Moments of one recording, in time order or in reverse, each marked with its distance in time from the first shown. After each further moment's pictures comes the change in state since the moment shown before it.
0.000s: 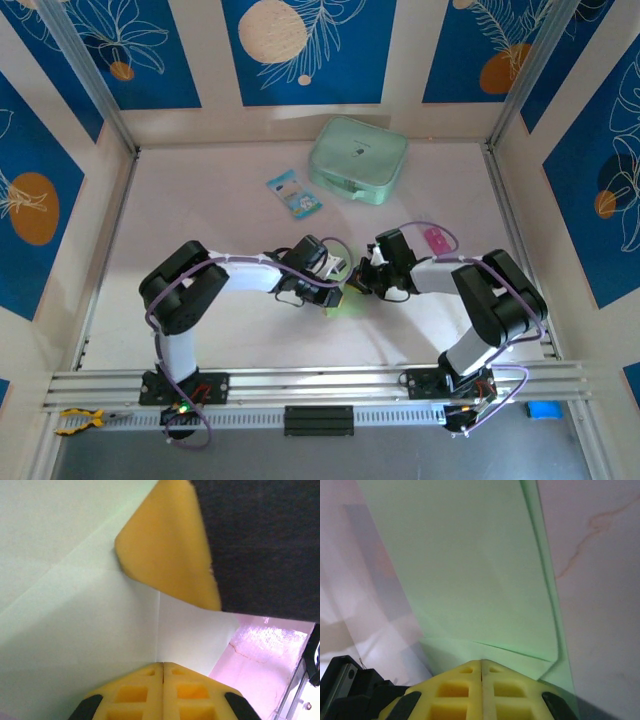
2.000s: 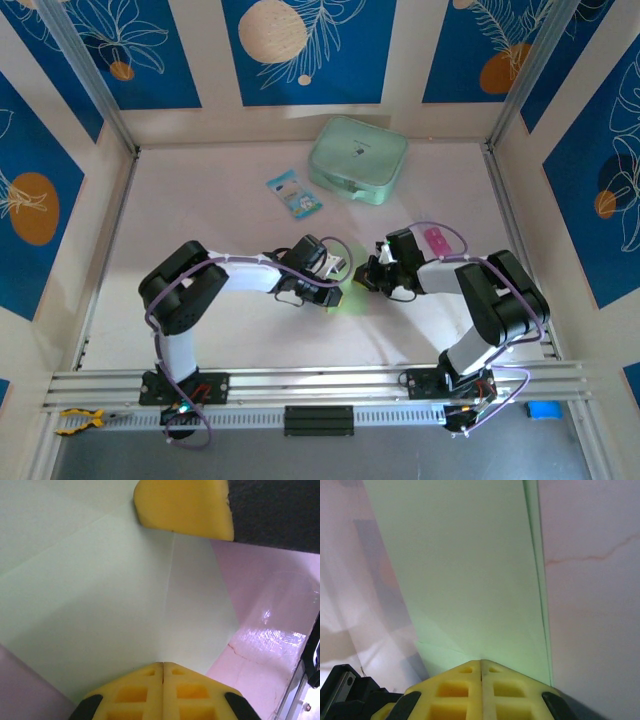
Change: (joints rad) left arm 0.000 -0.006 -0.004 0.008 0.002 -0.004; right arm -0.074 0.012 -0.040 0.068 -0.013 -0.051
